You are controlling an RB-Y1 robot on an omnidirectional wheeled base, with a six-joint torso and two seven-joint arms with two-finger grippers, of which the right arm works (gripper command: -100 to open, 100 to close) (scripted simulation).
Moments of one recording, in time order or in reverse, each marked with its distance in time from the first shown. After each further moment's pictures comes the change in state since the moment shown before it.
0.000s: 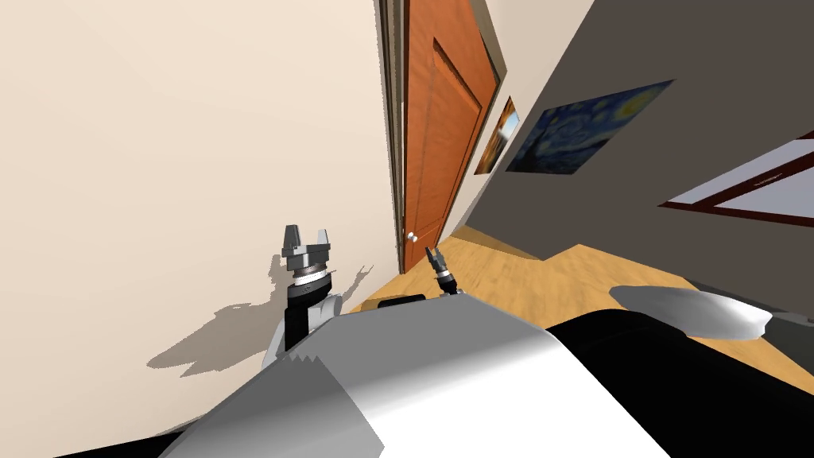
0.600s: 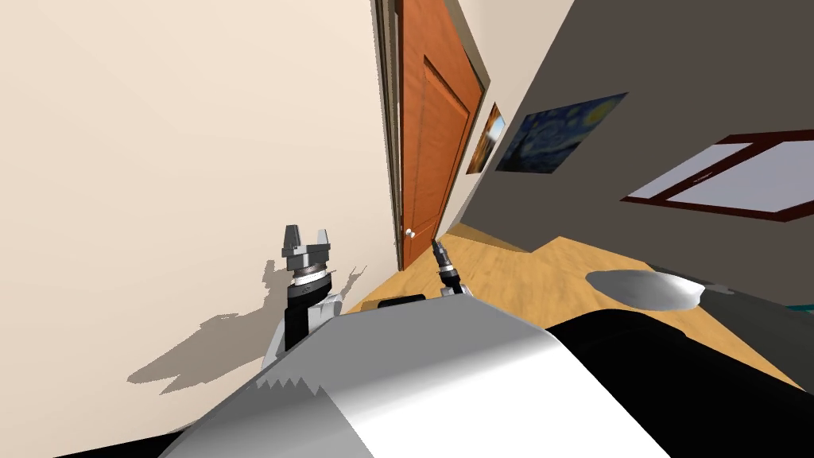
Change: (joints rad) arm 0.005 0.002 -0.006 -0.151 -0.089 0.065 -0.161
